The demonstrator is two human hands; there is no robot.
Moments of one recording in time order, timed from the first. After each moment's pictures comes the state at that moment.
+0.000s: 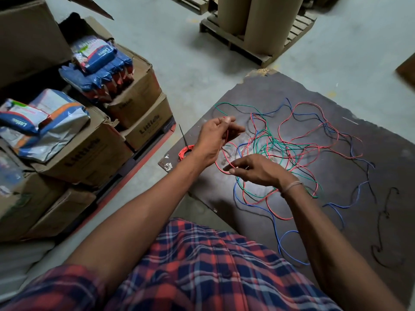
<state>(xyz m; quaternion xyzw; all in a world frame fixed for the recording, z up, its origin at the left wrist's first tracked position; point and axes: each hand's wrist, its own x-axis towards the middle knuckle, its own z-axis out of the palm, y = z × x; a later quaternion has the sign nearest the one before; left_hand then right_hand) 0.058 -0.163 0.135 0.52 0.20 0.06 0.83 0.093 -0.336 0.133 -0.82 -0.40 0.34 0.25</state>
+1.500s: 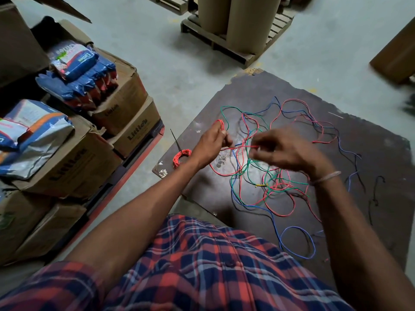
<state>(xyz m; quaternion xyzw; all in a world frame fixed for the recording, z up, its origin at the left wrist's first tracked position) 0.066 -0.143 0.094 0.76 0.09 0.01 0.64 0.110 -0.354 0.223 -0.86 -0.41 0.21 0.22</state>
